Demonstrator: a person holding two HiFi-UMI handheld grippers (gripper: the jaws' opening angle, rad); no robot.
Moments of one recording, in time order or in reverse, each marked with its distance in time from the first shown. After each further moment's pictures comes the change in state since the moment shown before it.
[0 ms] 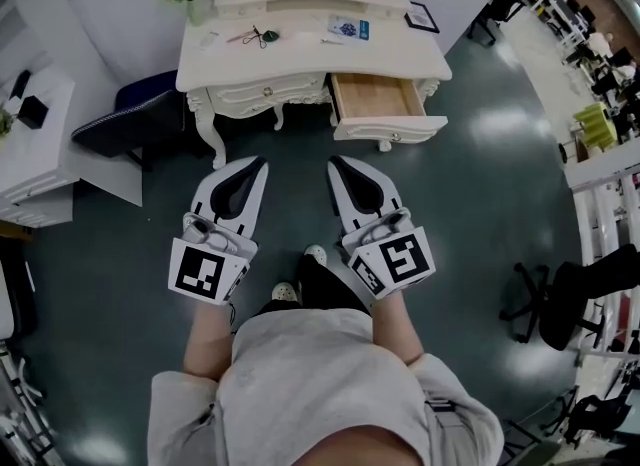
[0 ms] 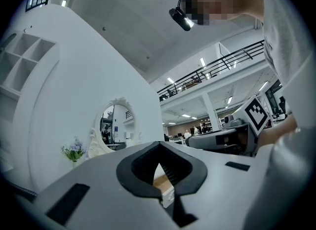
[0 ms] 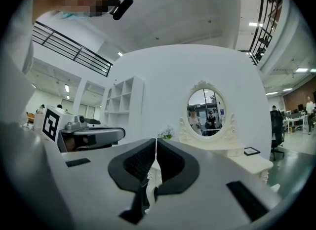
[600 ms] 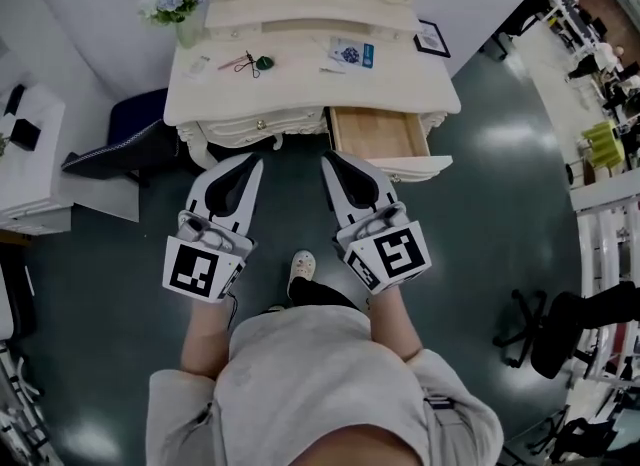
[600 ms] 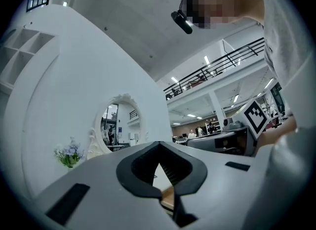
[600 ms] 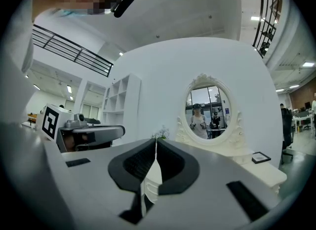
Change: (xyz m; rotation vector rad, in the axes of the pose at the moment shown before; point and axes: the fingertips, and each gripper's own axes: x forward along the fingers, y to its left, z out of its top) left arm 0.120 0.066 -0.015 0.008 -0.015 0.042; right arm 0.103 -0.101 -0.002 -0.005 0.000 0.053
